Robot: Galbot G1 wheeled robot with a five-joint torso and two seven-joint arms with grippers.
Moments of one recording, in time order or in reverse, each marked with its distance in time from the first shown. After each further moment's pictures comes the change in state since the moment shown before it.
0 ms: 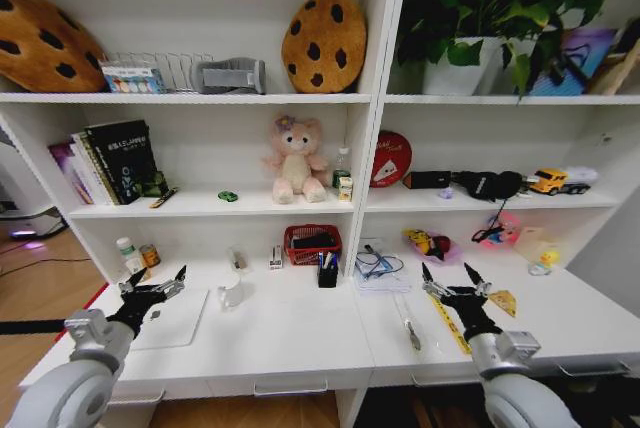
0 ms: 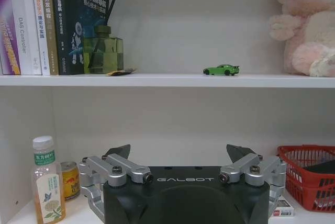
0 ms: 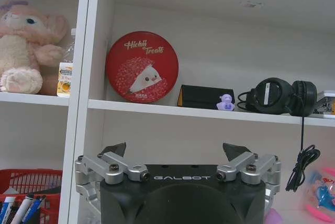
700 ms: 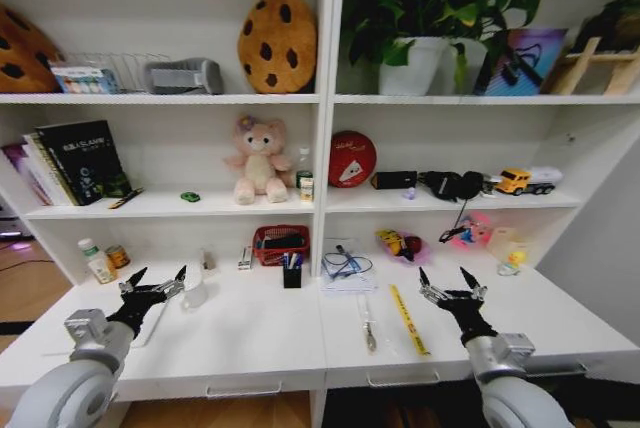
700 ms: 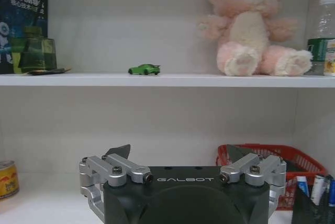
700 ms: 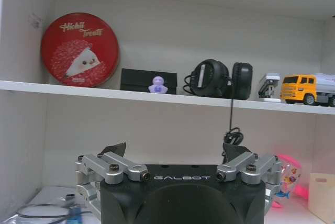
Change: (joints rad) left arm 0.000 0.000 0.000 0.000 0.000 0.000 0.000; right arm 0.004 0.000 -0.019 -0.018 0.005 -0.011 -0.004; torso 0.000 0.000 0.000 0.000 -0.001
